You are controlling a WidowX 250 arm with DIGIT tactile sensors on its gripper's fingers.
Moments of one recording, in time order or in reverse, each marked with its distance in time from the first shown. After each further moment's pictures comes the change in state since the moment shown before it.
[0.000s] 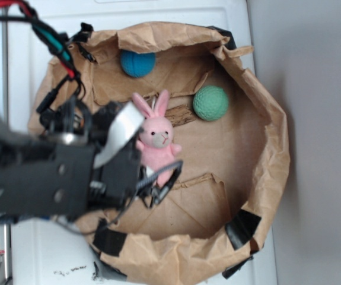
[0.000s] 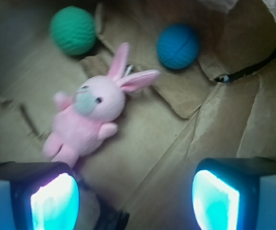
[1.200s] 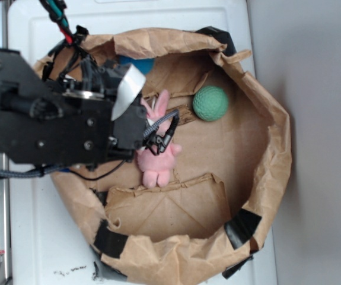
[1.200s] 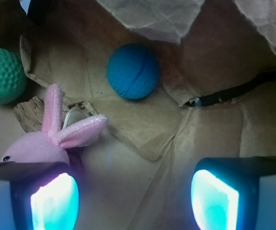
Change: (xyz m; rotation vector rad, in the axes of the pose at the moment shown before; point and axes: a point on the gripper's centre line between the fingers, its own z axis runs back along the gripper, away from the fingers) arm 0.026 0.020 -0.022 0.084 -0.074 0.125
